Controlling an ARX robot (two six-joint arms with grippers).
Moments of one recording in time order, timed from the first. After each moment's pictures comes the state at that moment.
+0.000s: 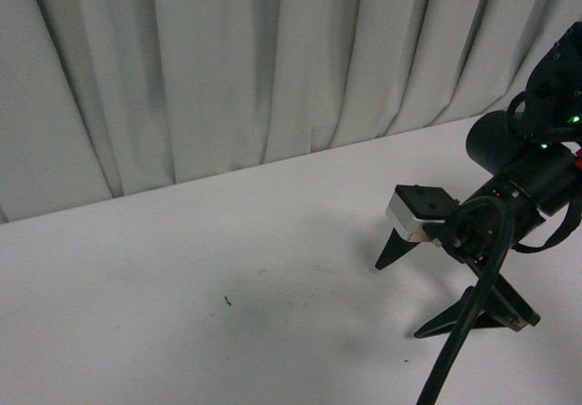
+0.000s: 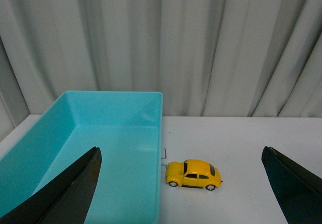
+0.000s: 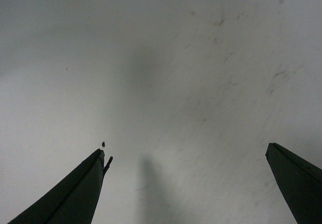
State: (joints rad) left arm 0.00 0.01 0.01 0.00 0.00 0.00; right arm -0.35 2.12 1.10 -0.64 -0.73 -1.75
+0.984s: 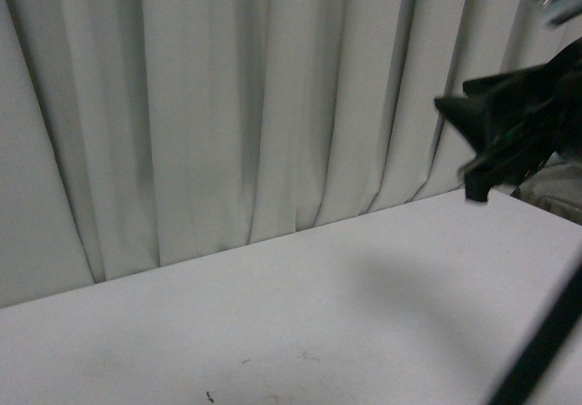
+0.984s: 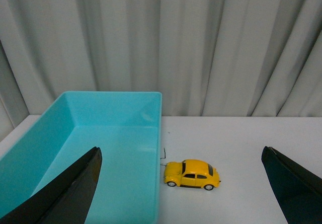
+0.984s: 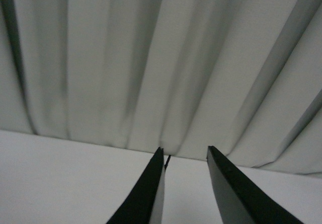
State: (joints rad) left arm 0.00 0.01 0.01 0.00 0.00 0.00; right arm -0.15 0.98 0.33 0.62 -0.15 -0.30
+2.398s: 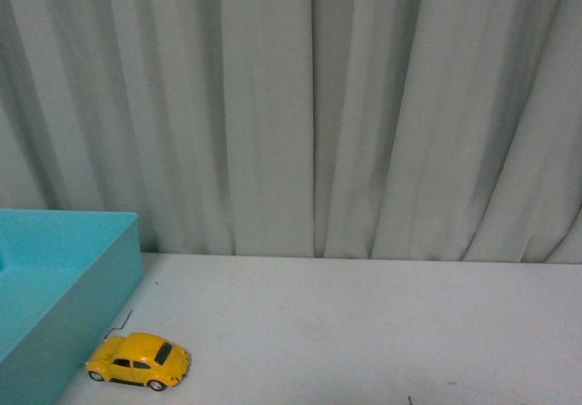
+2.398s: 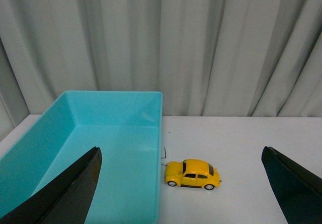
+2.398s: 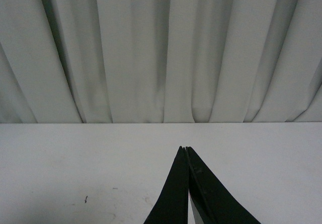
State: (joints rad) left arm 0.00 0.01 0.01 0.00 0.00 0.00; right arm 0.00 0.21 0.01 0.22 0.00 -0.02
